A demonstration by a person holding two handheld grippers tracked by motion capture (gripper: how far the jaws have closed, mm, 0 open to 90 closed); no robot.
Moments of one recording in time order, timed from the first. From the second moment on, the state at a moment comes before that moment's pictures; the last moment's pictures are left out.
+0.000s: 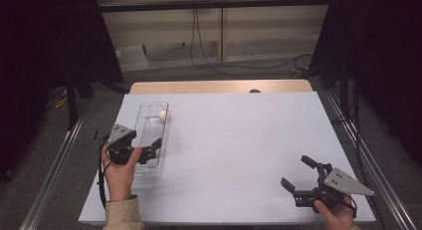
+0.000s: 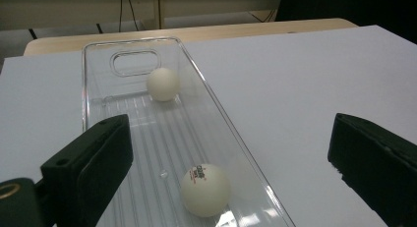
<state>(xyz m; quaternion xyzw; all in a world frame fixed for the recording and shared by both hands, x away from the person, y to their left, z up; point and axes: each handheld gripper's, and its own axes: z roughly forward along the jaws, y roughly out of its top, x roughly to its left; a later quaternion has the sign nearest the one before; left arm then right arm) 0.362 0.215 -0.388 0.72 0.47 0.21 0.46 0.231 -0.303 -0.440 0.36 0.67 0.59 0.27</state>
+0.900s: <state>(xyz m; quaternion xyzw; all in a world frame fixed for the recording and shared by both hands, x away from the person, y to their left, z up) 0.342 0.222 -0.393 0.71 0.45 0.22 0.50 0.231 -0.303 -0.440 0.36 0.67 0.59 0.27</state>
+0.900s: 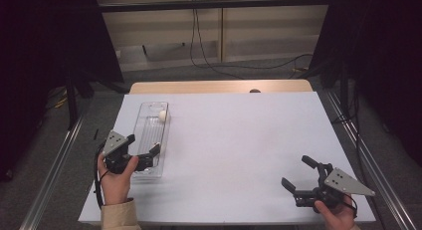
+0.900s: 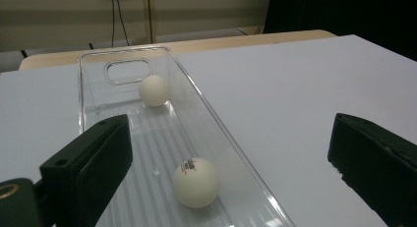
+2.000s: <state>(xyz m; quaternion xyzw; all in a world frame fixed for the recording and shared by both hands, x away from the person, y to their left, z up) 0.323 0.225 -0.401 0.71 0.43 0.23 0.51 0.230 -0.304 -0.440 0.36 0.67 0.59 0.27</state>
